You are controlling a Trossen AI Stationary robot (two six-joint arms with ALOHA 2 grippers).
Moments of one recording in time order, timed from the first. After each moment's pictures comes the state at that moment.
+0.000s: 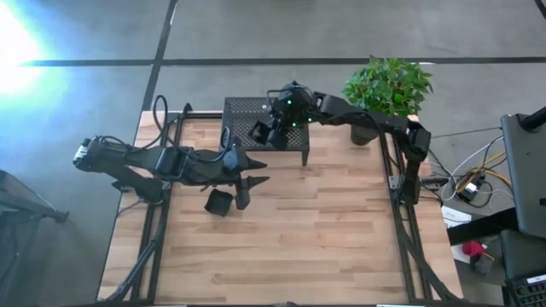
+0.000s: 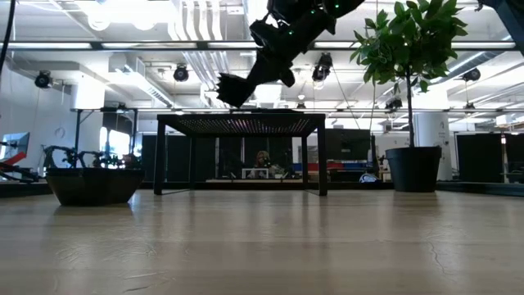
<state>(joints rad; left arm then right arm) -0.21 1.28 1.37 -0.45 -0.39 -0.24 -0.38 1.88 1.73 -0.56 -0.17 0.04</state>
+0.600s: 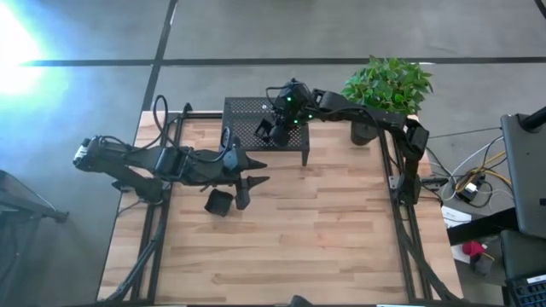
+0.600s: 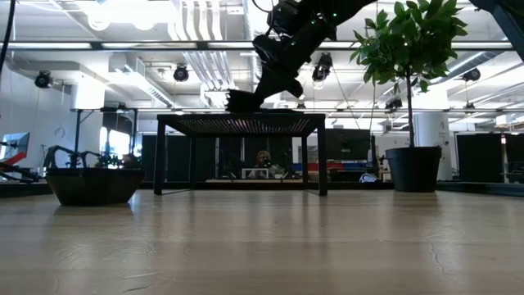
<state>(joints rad) -0.21 1.28 1.37 -0.45 -0.39 -0.24 -0.43 1.91 1.74 -0.64 -0.17 0.11</state>
